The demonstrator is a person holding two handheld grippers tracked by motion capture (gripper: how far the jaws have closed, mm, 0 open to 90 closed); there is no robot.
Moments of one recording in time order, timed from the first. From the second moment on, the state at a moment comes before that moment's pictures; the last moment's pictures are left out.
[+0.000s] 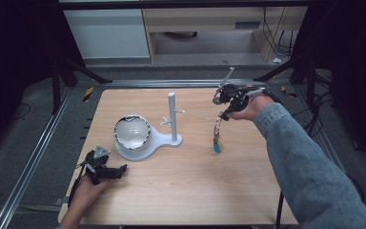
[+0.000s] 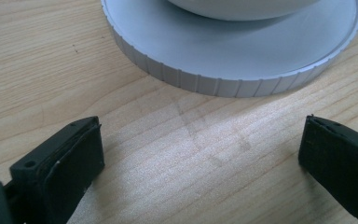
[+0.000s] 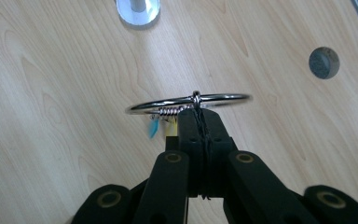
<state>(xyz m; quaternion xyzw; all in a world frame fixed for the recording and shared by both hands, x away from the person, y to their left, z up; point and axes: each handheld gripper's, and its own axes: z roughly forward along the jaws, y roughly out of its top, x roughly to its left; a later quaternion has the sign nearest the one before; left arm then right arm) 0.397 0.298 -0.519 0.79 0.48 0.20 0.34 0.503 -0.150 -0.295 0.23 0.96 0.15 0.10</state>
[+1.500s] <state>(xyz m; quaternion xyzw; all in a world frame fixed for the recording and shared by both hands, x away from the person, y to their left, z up) 0.397 0.298 -0.519 0.79 0.48 0.20 0.34 0.500 -0.096 -0.221 0.18 0.96 0.15 0.14</state>
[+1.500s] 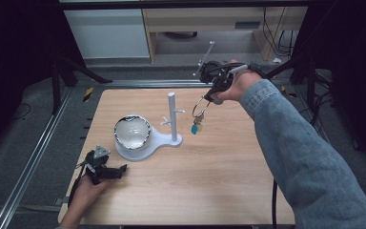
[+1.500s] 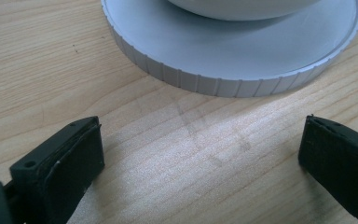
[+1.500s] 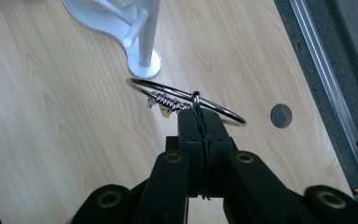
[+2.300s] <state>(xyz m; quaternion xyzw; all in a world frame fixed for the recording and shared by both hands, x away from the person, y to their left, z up) 0.397 0.298 -0.519 0.79 0.48 0.20 0.34 0.490 -0.060 -0.206 0.14 0.97 0.14 0.15</state>
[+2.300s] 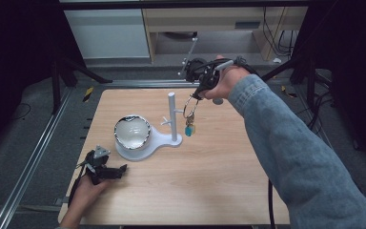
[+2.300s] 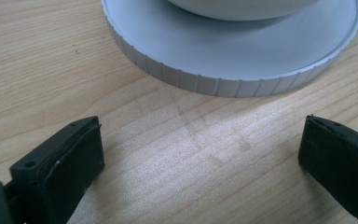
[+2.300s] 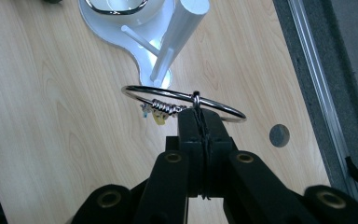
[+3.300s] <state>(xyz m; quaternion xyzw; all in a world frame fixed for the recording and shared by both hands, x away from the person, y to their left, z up) 0.397 0.298 -0.519 0.79 0.48 0.20 0.34 0.524 -0.025 -0.253 0.14 0.98 0.12 0.10</state>
